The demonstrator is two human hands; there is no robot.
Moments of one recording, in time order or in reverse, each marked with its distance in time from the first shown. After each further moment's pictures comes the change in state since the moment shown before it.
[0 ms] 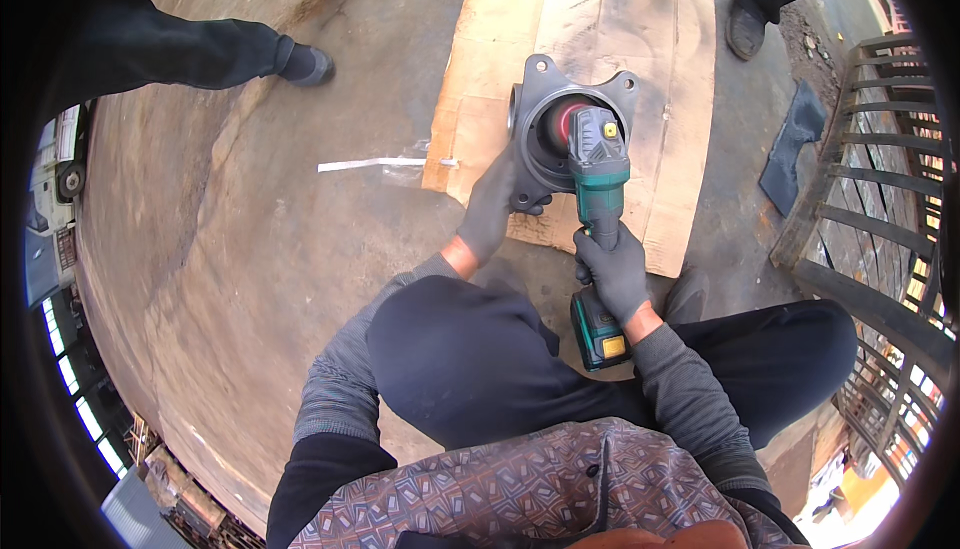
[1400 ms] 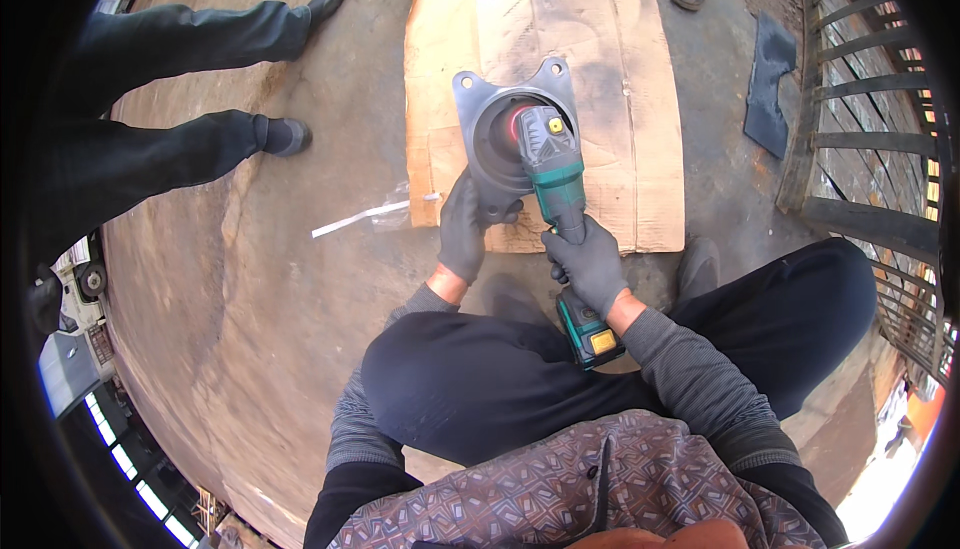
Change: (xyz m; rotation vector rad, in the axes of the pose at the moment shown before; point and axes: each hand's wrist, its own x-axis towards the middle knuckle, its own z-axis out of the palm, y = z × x) left_hand 0.006 -0.005 -0.004 0.006 -0.055 0.059; right_hand 0.003 0.011 0.012 0.083 0.010 0.010
